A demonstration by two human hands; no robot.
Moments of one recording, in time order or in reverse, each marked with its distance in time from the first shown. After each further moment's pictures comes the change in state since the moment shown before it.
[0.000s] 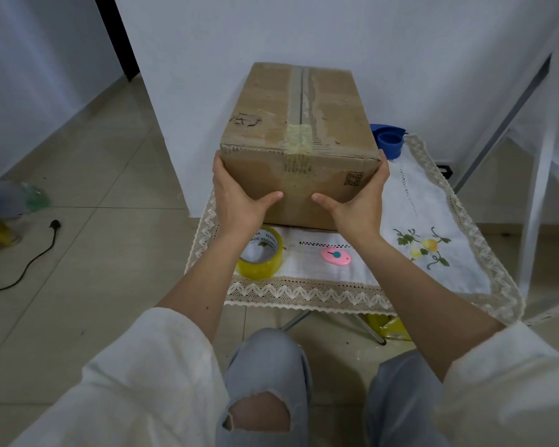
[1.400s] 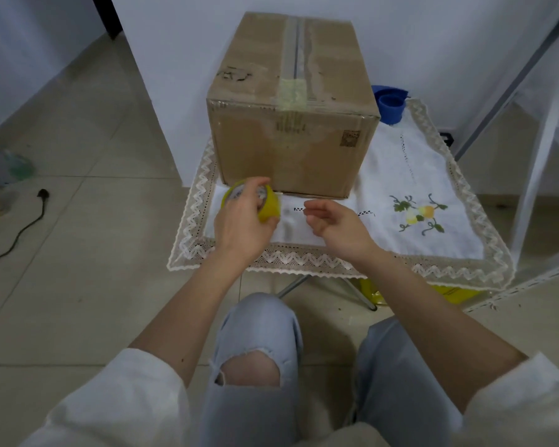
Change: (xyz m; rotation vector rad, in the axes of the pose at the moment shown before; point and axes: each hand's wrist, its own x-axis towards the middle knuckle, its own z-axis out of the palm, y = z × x) left_hand -0.077 -0.017 -0.012 0.398 -0.248 0.193; right_hand -0.071 0.025 -0.013 -0.022 -0.512 0.282
